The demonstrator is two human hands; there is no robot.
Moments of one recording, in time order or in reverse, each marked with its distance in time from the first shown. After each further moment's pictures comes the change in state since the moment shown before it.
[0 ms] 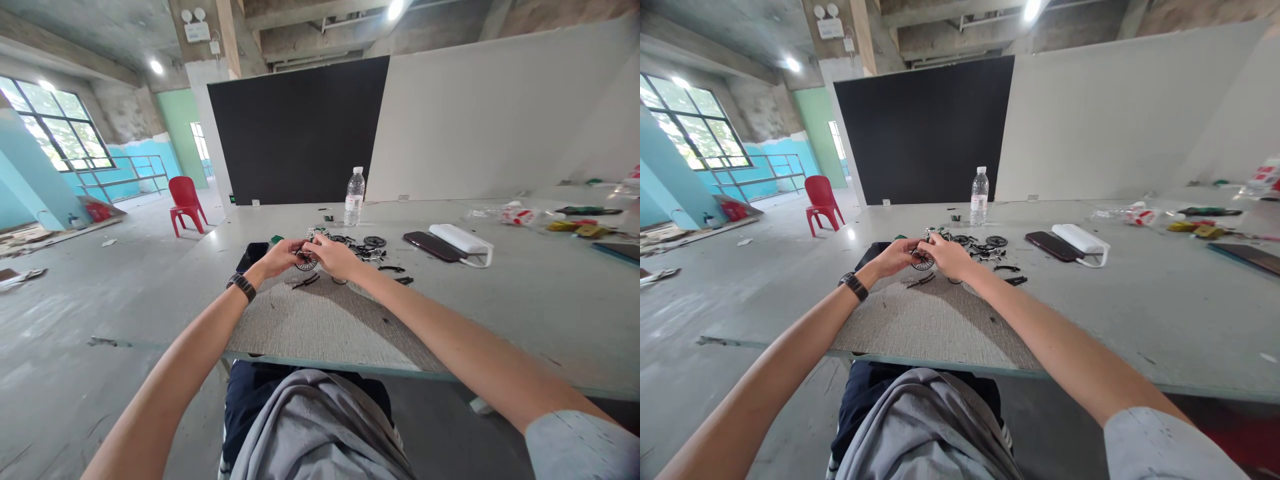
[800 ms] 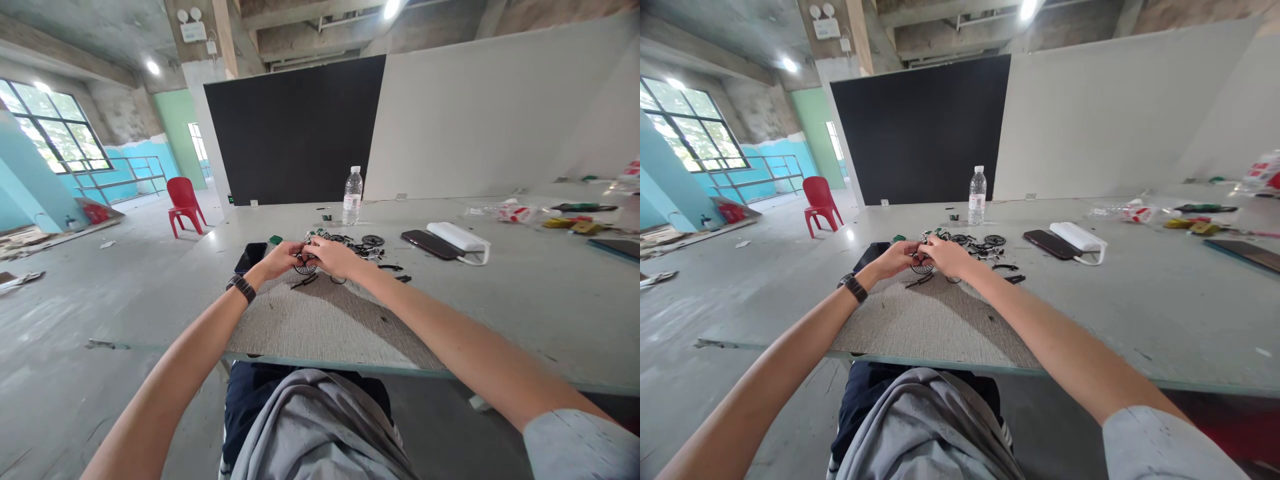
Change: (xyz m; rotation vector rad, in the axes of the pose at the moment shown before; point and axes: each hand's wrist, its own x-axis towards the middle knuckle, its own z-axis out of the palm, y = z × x) left_hand -0.004 0.004 0.005 0.112 -0.028 -0.011; right_hand 0.002 -0.001 -0.009 -0.028 -0.106 -0.015
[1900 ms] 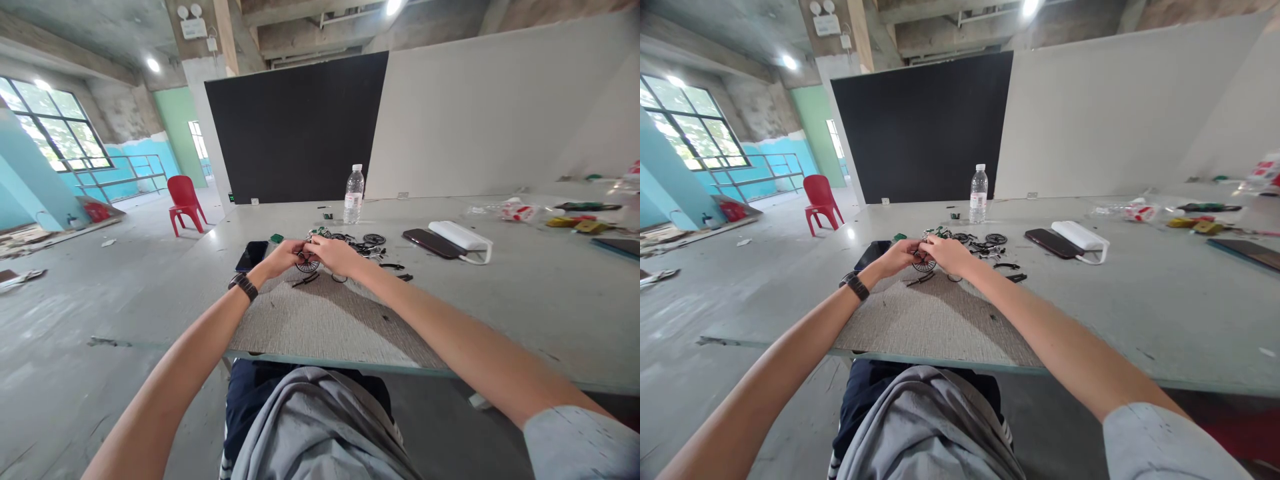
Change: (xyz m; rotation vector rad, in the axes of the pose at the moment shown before) left_hand 0.006 -0.011 -0.001 0.123 0.035 0.064; right_hand 0.000 -0.002 0.000 -0.156 -0.006 0.002
